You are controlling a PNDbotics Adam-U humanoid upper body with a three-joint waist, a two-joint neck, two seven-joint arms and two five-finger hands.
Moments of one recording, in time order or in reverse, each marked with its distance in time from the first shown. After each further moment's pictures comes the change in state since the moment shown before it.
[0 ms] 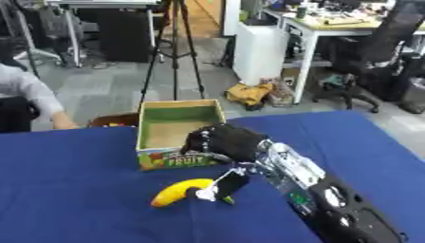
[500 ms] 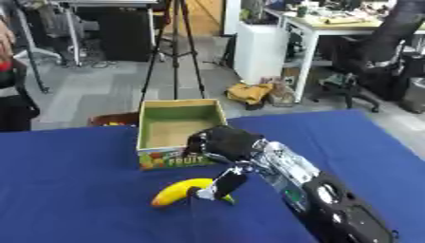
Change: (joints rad) left arm -0.009 -0.001 0.000 0.000 0.003 -0.002 -0.002; right arm -0.017 0.014 -0.019 0.054 0.002 0.006 0.054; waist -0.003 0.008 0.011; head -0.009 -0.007
